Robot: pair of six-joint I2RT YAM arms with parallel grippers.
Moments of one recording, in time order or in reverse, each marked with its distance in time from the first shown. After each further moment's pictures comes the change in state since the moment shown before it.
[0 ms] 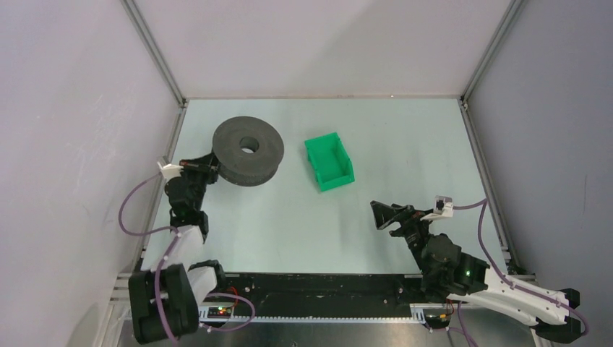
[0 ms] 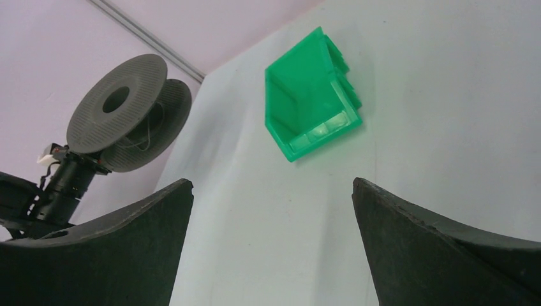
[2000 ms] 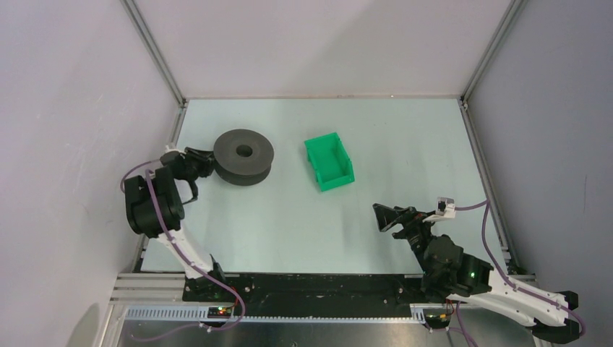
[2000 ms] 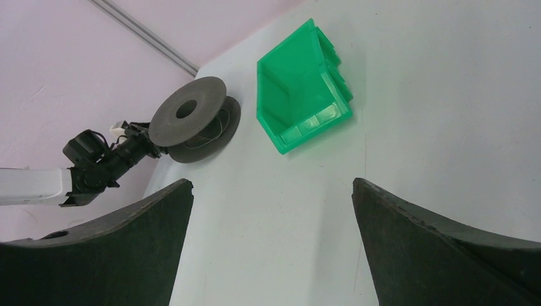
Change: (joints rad) left arm 0.180 0.851 0.401 0.005 0.236 0.293; right arm 0.000 -0.059 0.009 -0.113 -0.003 0.019
